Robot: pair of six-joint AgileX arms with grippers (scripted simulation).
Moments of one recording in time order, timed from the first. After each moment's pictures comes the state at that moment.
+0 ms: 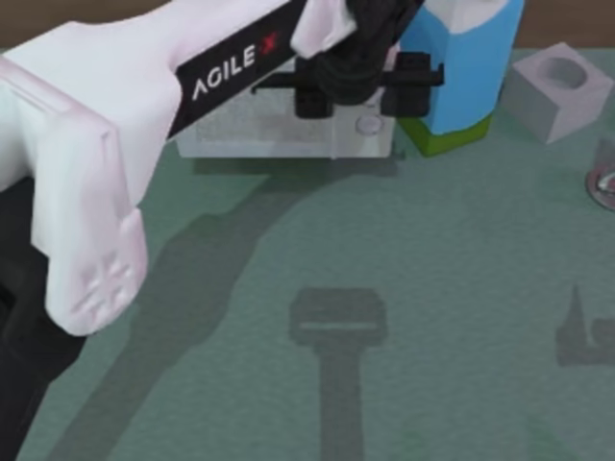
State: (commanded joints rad) left arm -0.64 2.41 2.31 -1.03 -0.31 -0.58; right arm 0.00 0.00 0.00 0.00 0.00 0.00
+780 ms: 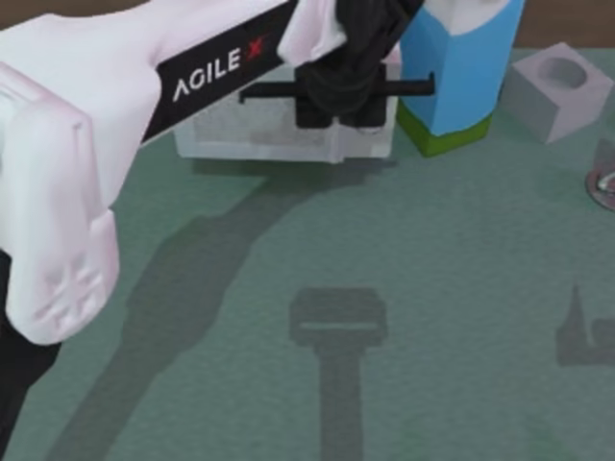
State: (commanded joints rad) left arm -0.68 2.31 2.13 -0.97 -0.32 -0.61; right arm 0.00 0.00 0.00 0.00 0.00 0.00
